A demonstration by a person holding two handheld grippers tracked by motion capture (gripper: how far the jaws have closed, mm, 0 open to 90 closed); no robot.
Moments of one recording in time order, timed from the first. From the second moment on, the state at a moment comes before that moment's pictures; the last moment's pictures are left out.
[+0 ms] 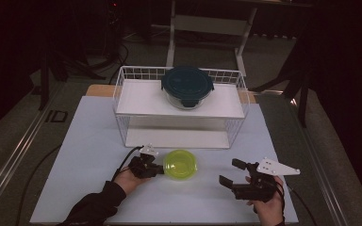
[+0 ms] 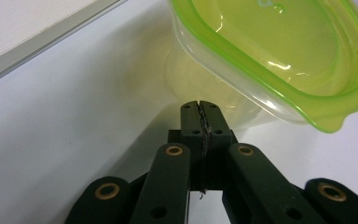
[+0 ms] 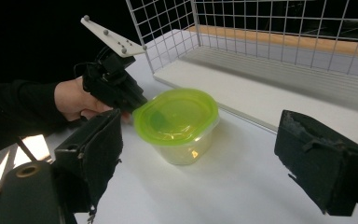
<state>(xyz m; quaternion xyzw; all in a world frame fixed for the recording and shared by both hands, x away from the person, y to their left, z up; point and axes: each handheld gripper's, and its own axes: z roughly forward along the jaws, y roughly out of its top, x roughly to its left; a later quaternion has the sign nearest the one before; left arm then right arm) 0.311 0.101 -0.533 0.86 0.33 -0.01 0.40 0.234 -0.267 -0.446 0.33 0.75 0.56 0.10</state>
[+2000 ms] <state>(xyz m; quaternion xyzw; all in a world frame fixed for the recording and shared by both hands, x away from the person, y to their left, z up) 0.294 0.123 -0.453 0.77 0.38 -0.05 0.51 0.292 -0.211 -0.454 0.40 0.77 0.50 0.01</state>
